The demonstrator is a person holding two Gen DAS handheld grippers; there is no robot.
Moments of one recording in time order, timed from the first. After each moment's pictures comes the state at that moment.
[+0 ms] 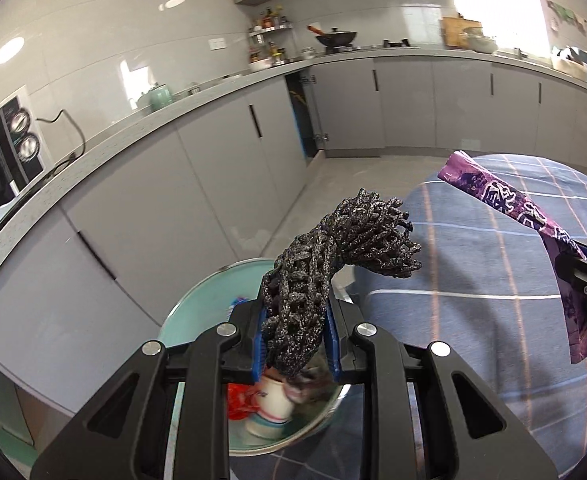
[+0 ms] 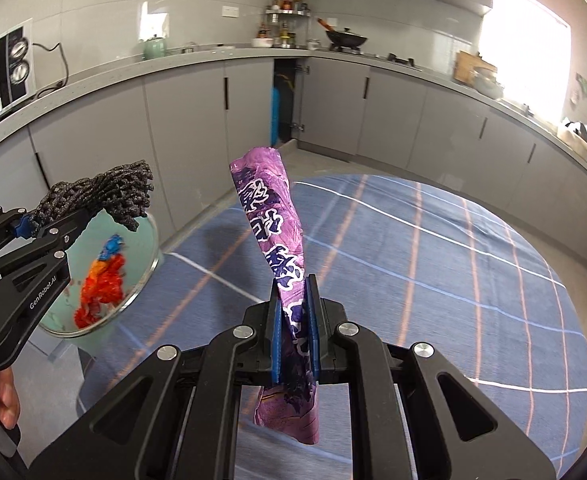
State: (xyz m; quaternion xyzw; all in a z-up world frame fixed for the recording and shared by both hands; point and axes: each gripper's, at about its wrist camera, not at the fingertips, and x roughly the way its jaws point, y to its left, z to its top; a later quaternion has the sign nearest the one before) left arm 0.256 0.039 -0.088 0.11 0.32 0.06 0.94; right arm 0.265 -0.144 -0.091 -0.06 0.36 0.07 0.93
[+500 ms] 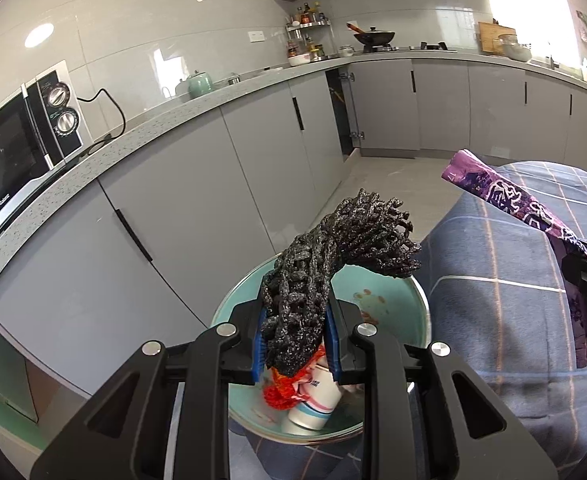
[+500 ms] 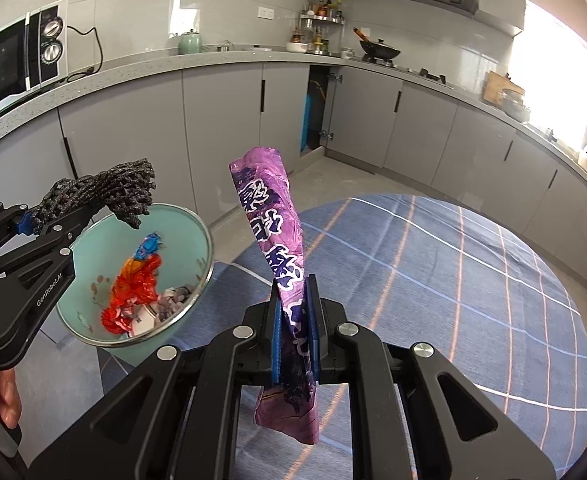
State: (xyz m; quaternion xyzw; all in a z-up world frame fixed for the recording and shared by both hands) left arm 0.239 0.086 -0.088 0.10 0.32 0.12 0.93; right arm 0.261 -0.091 -0.089 -0.08 0.35 0.11 0.93
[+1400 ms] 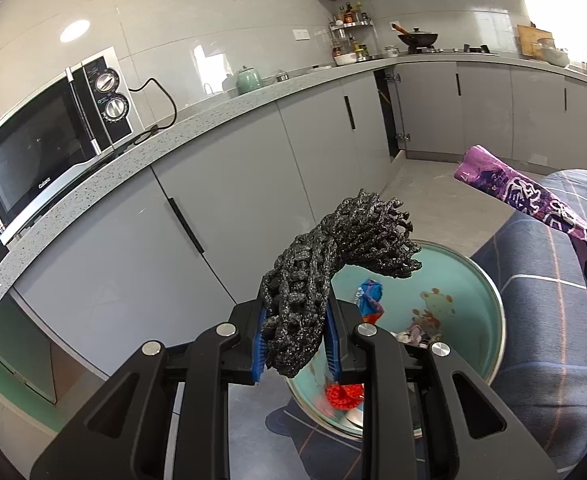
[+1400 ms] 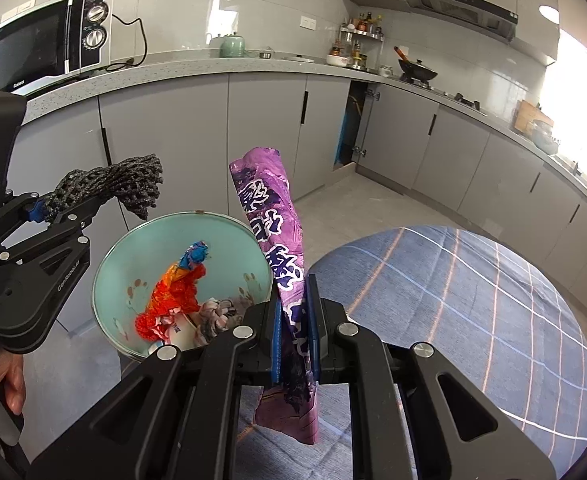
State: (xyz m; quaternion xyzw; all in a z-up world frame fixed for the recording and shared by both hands) left arm 0.229 0.136 -0.087 0.10 0.31 0.20 0.93; right arm 0.257 -0.040 -0.079 -0.11 0.33 0.17 0.92
